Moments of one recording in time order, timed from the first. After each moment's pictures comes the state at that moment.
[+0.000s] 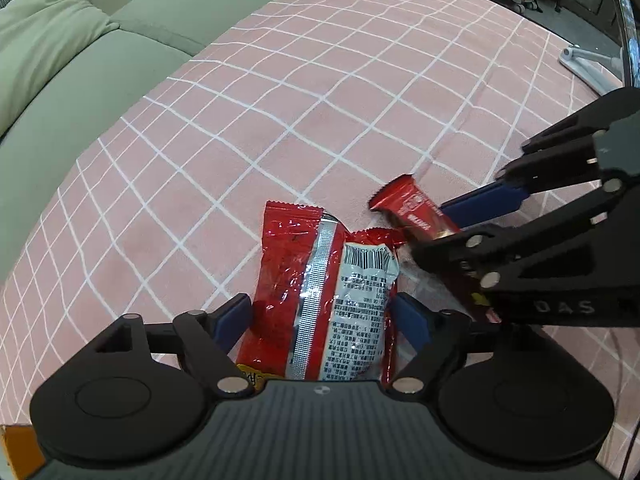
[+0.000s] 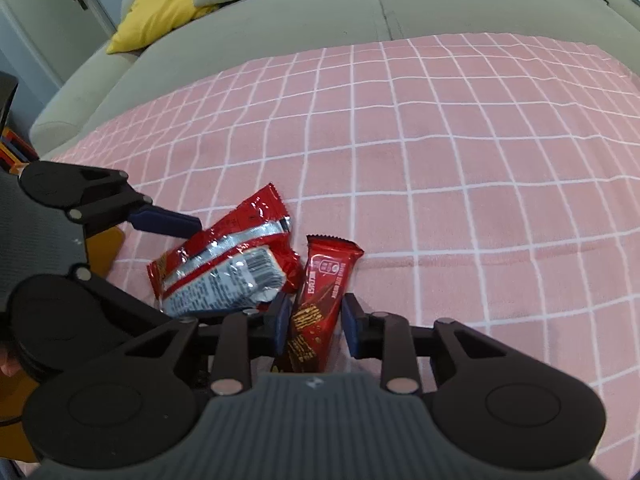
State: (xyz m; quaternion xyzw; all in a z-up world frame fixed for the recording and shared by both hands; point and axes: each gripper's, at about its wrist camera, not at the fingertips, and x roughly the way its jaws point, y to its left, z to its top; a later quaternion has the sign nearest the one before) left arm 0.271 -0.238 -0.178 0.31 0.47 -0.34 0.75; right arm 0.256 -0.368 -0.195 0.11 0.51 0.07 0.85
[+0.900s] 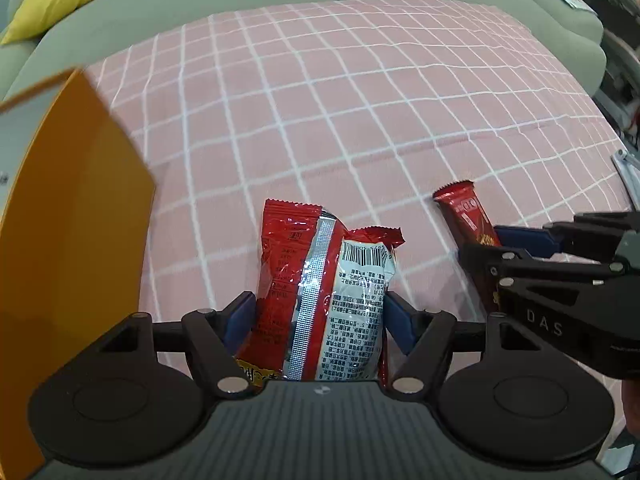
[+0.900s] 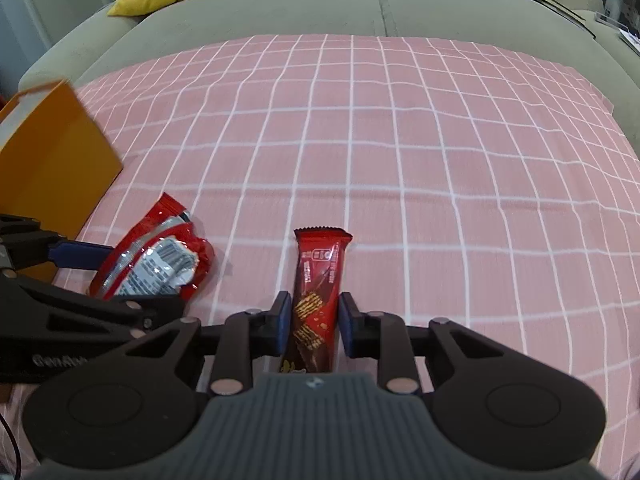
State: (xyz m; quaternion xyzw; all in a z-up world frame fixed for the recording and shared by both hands) left arm 0.201 -0.166 -0.163 0.10 0.55 -0.17 0.81; right arm 0.179 -0.337 -0.194 0.03 0.51 0.05 0.86
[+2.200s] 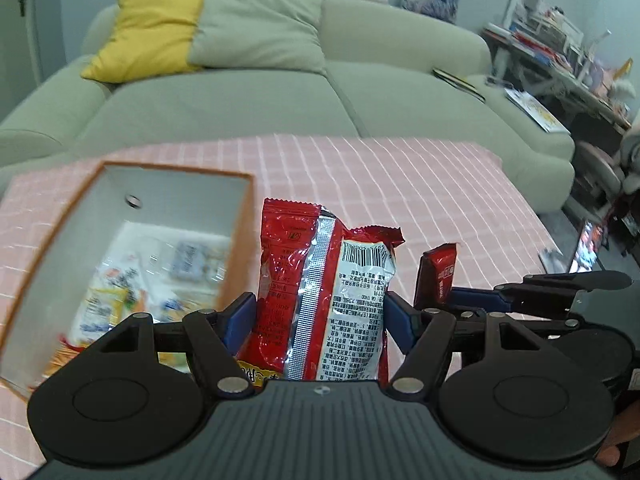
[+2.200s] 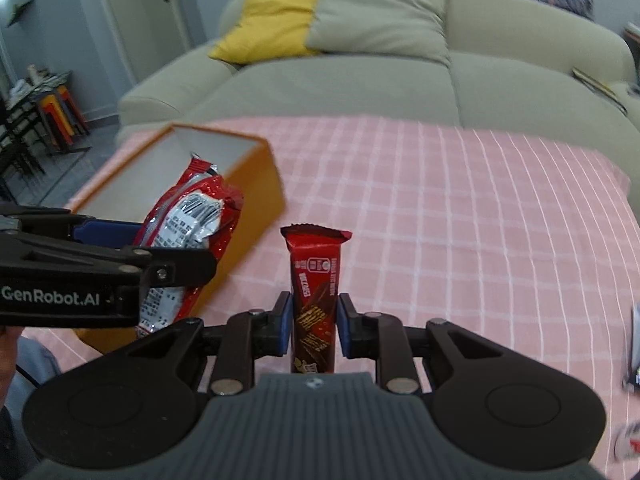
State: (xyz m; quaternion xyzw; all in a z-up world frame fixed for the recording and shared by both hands) left arm 0.106 -0.071 -0.017 0.01 0.42 -0.16 0.89; right arm 0.083 -0.261 -0.056 0.03 0.42 0.15 0.90
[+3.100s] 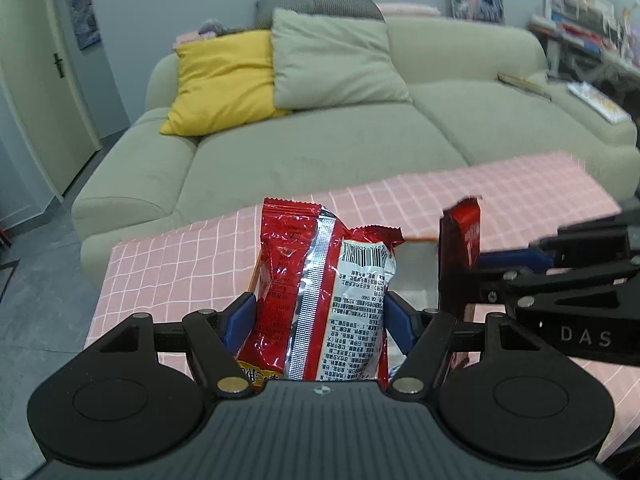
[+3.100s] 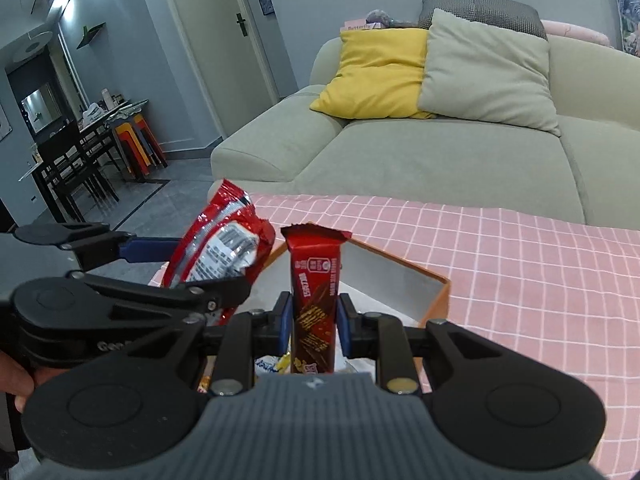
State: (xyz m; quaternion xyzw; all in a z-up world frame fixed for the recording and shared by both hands) left arm 0.165 0.028 0.016 0.12 0.39 -0.09 0.91; right arm 0.163 -0.127 0.007 0.06 0.37 0.25 0.89
